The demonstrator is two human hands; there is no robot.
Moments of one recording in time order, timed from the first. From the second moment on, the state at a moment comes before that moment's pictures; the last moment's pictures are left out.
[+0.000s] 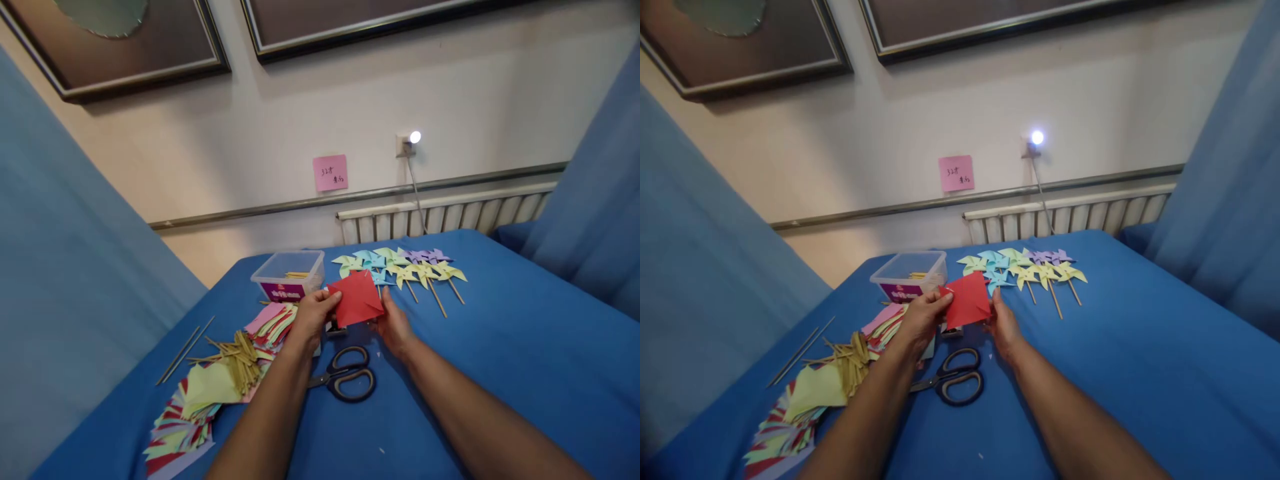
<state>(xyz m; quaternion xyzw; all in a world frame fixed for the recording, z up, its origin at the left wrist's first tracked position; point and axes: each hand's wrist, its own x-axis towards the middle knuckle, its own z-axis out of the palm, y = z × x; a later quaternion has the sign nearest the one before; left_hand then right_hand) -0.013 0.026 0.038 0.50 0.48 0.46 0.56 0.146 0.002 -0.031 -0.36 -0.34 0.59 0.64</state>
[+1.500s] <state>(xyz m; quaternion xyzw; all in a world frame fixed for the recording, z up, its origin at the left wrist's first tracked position) -0.003 0.013 0.013 0.19 0.39 0.54 0.72 0.141 -0.015 -0.037 -0.45 -0.65 0.13 0.59</state>
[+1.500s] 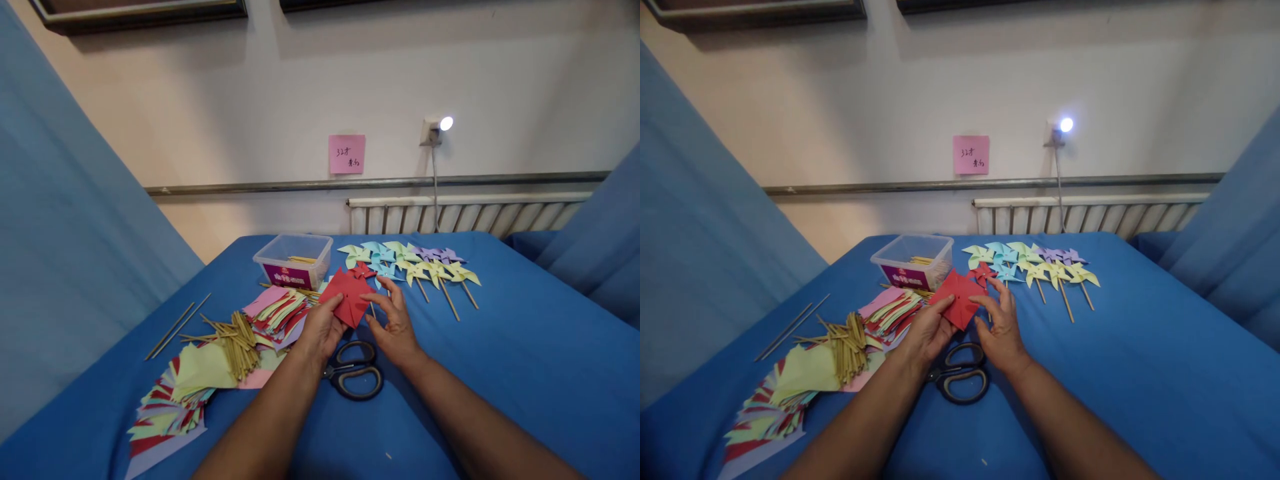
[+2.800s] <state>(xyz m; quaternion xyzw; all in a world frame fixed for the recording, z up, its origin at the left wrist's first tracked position) 0.008 0.004 0.003 0.35 0.44 0.49 0.67 0.144 -0.009 -0.041 -0.49 -0.55 0.31 0.60</state>
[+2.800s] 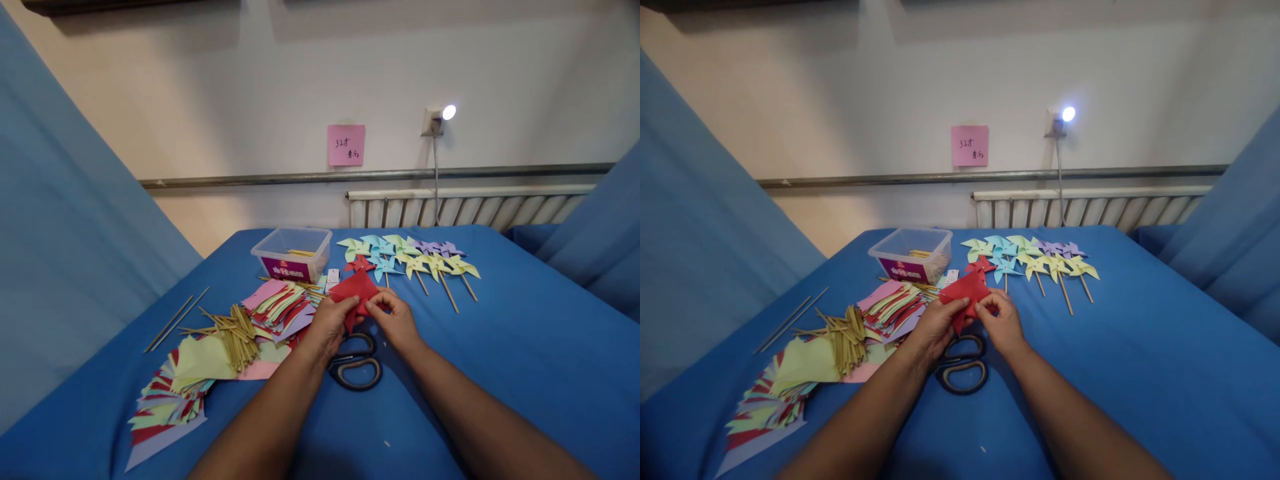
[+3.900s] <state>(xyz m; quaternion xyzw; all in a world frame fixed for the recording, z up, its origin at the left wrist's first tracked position) 0.010 0.002 0.002 0.38 0.41 0.45 0.69 0.147 -0.004 -0.045 -0.52 -0.54 0.29 0.60</state>
